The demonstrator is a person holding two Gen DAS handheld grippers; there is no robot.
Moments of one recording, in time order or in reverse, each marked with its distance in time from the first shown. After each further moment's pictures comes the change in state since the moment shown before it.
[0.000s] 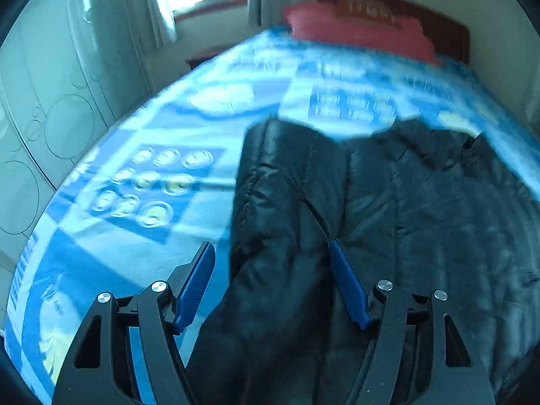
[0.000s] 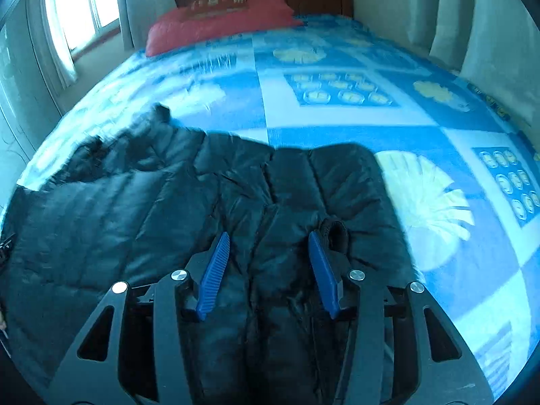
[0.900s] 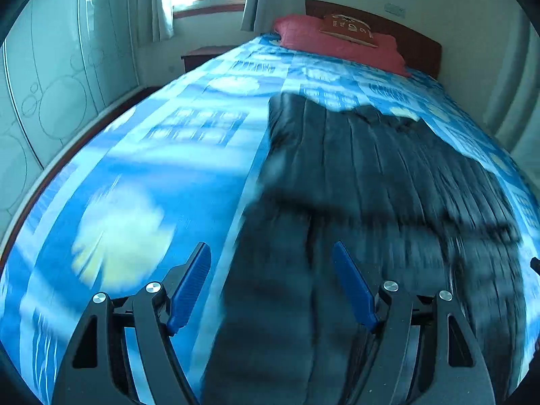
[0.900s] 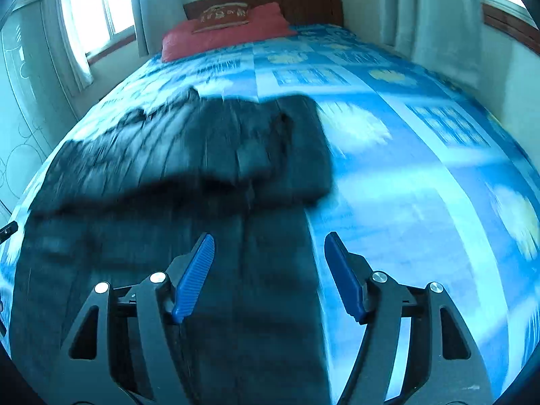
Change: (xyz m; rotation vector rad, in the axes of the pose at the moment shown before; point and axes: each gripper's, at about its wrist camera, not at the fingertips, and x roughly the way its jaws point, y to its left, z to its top) left arm -0.136 0.068 -0.117 -0.032 0.029 -0.157; right arm -0.155 -0.040 -0.150 0.031 0.036 0.009
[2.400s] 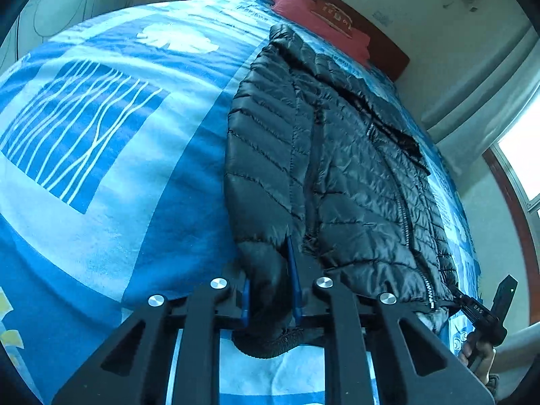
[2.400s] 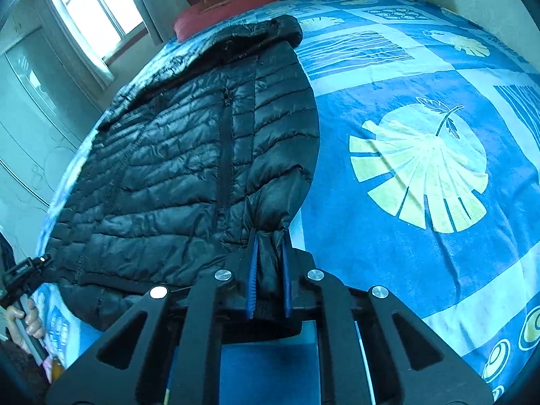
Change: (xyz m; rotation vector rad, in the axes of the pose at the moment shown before) left arm -0.121 0.047 -0.195 -0.218 0.116 -0.346; right arm -0.125 -0.017 -0.200 0.157 0.094 0.211
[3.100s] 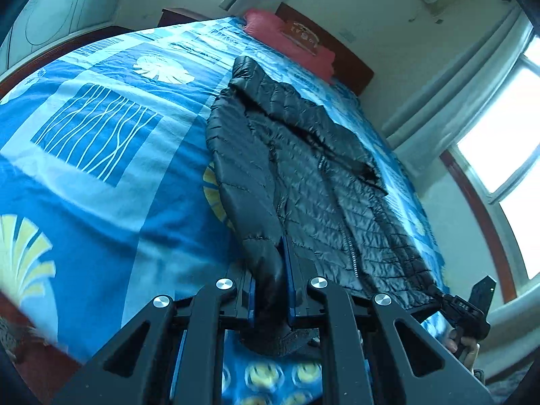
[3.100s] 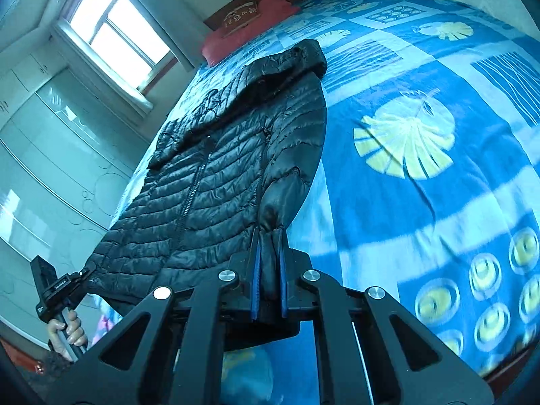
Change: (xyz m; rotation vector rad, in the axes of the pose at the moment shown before) left arm -0.087 -0.015 -0.014 0.020 -0.063 -0.138; right arm -0.096 -0.015 -0.028 0.096 -0.034 0.207
